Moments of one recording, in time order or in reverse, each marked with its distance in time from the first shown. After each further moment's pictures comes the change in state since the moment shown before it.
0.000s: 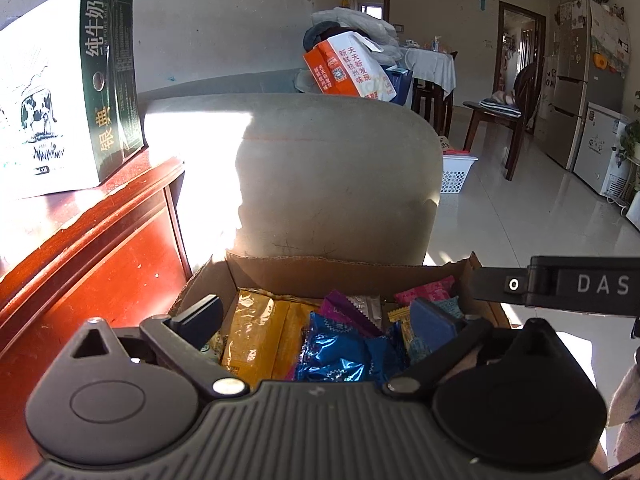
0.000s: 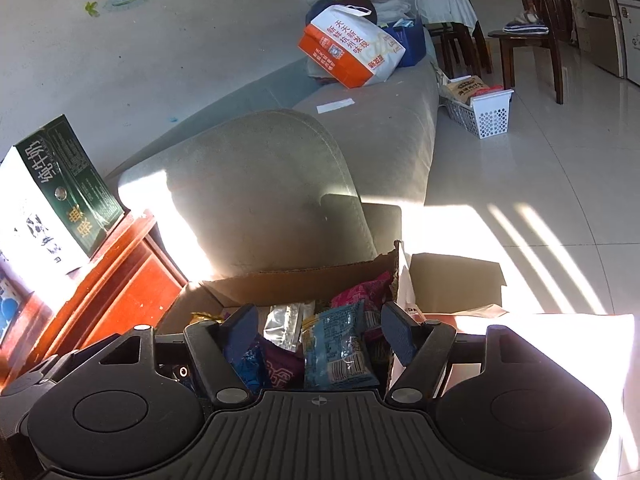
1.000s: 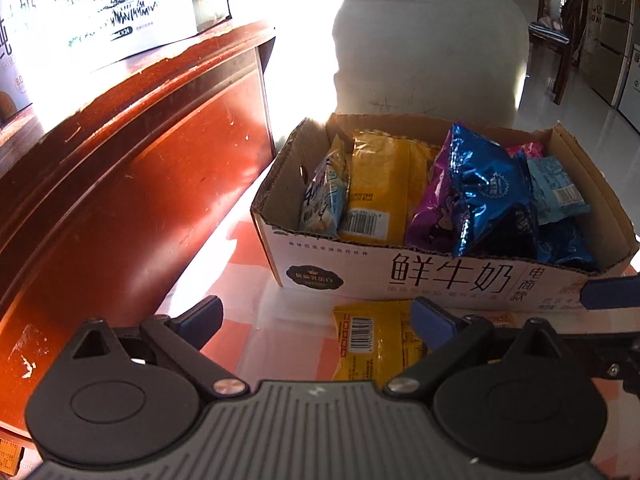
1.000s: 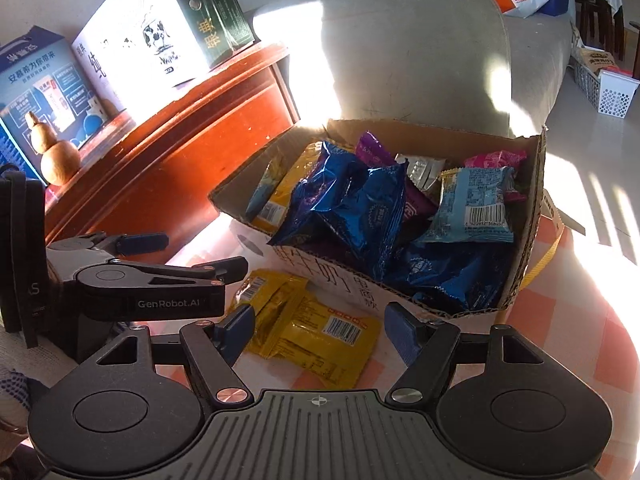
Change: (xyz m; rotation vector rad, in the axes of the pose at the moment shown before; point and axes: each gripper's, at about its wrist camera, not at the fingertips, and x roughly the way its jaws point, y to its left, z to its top) left arm 0.006 0.068 -0.076 0.010 0.274 0.123; right arm 0.007 0.053 -0.078 -0.316 0.353 0.243
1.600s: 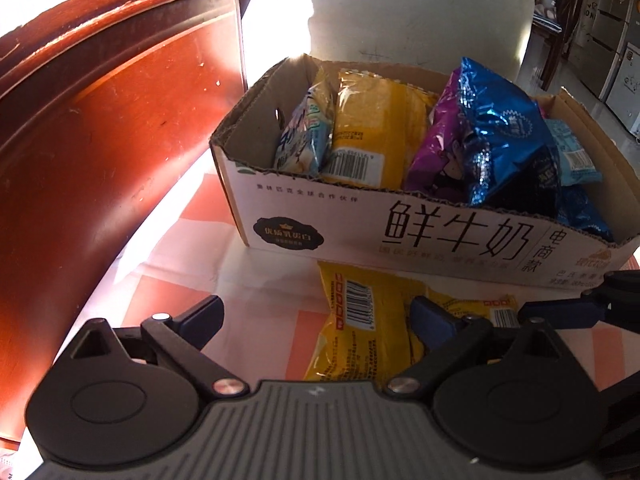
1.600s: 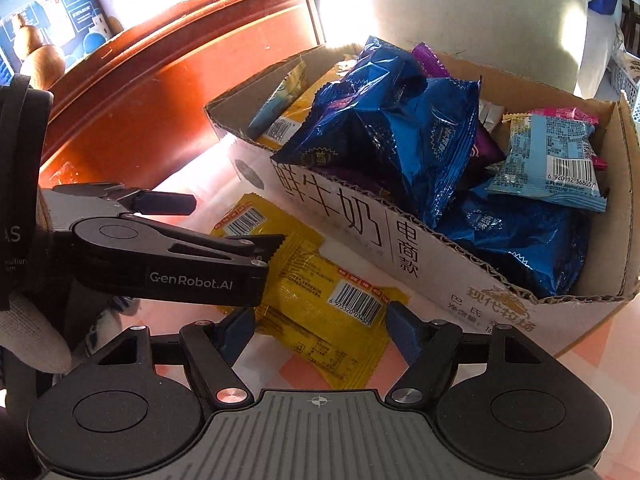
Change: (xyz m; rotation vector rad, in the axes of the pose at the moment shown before) left arm 0.038 0.001 -0.016 -0.020 0.069 -0.084; right arm 0.061 0.010 -0.019 -0.113 0.115 0.010
